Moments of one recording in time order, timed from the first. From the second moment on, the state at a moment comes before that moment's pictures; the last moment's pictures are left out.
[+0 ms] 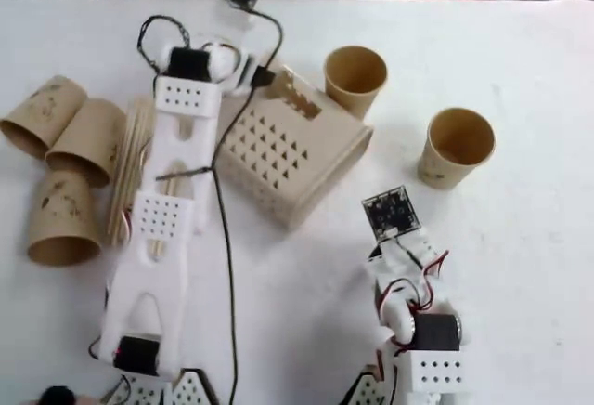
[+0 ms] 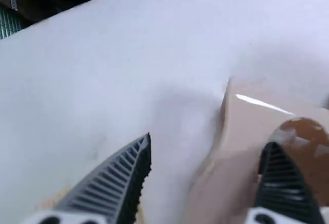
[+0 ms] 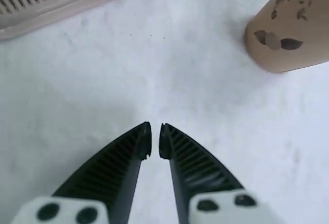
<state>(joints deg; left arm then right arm) 1.6 72.7 -93.0 81.5 -13.5 -3.7 -91.8 93.2 55.6 24.0</state>
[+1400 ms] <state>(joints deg) 2.0 40.9 -93.8 101.9 -45.8 -4.6 -93.7 82.0 57.8 20.5</state>
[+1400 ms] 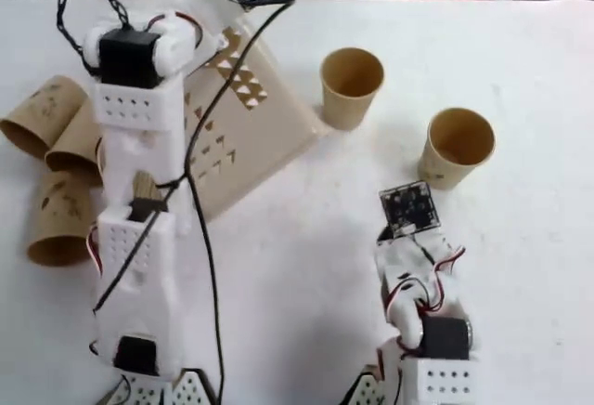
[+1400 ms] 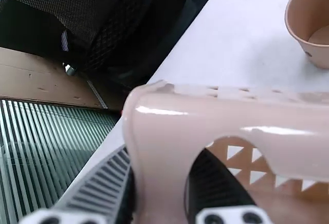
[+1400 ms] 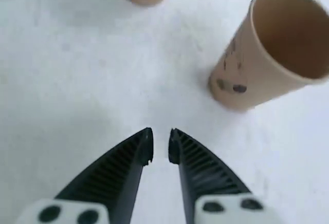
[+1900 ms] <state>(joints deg) 0.7 40.9 -93.8 102.0 -45.6 -33.8 -60.5 32.5 53.1 3.6</state>
